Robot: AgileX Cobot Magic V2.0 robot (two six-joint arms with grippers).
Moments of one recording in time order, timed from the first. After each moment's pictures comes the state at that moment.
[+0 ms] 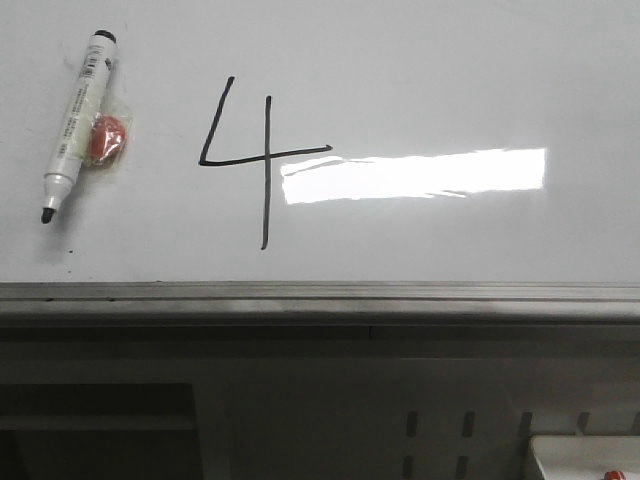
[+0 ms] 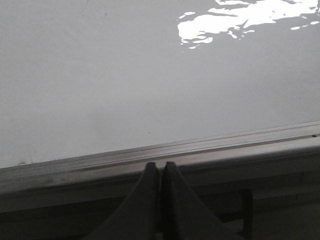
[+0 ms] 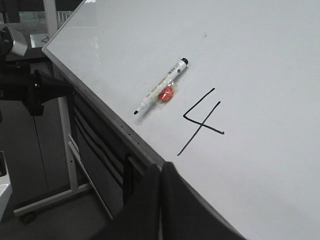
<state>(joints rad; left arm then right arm) -0.04 -0.01 0.00 0.07 0.35 0.10 0.80 0.24 -0.32 0.30 0.25 -0.39</state>
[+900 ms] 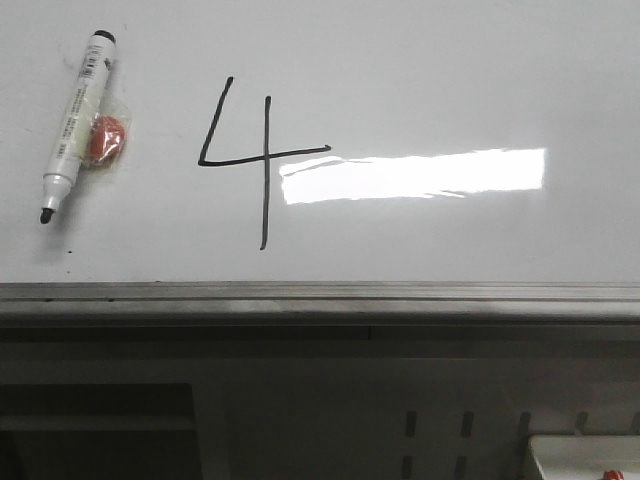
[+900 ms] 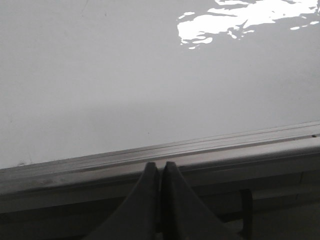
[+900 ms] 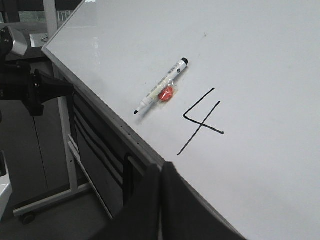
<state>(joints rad) -0.04 -0.01 0.00 0.07 0.35 0.10 0.80 0.24 -0.32 0.30 0.25 -0.39</state>
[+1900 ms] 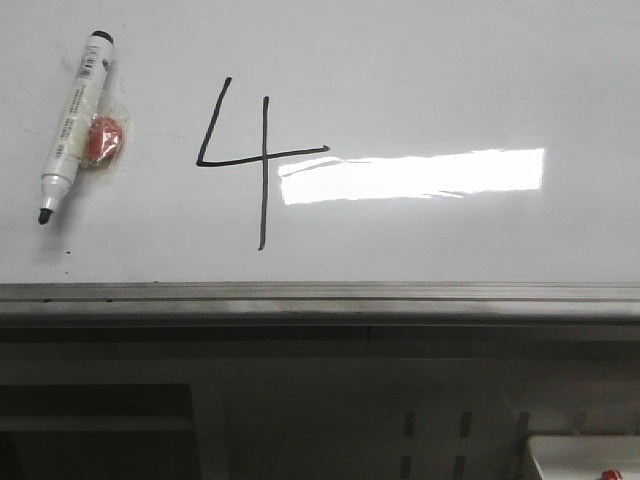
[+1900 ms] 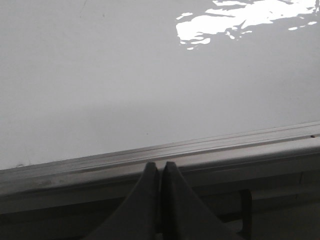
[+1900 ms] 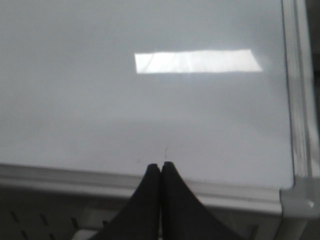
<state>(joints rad) -0.04 -0.01 0.00 0.07 0.35 0.10 0.02 -0.01 0.01 0.06 0.23 -0.08</state>
